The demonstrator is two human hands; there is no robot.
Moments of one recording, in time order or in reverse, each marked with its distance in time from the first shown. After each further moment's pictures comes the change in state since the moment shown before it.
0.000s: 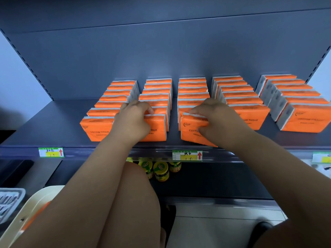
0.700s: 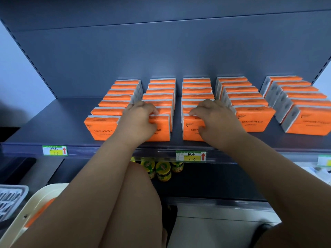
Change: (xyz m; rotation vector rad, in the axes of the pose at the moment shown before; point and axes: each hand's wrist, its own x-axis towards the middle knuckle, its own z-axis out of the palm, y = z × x) left_hand 0.000 -0.007 0.004 -0.037 -0.020 0.060; right_hand 0.008 -0.011 0.014 -0.205 0.008 0.005
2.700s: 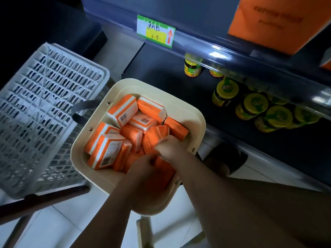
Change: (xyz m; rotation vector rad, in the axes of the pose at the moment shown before) left_hand -0.367 -0.252 0.124 -0.403 -0.503 -1.062; right_hand -0.080 -0.364 0.355 0.795 -1.197 0.657
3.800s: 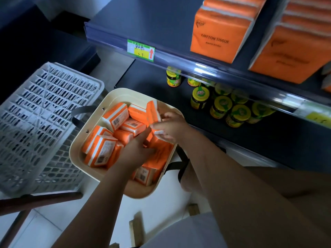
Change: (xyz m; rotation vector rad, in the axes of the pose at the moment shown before) left_hand -0.029 0.061 -0.036 -0.065 0.155 0.231; right_hand -0.064 -0.026 -0.079 0.410 -0.060 -0.247
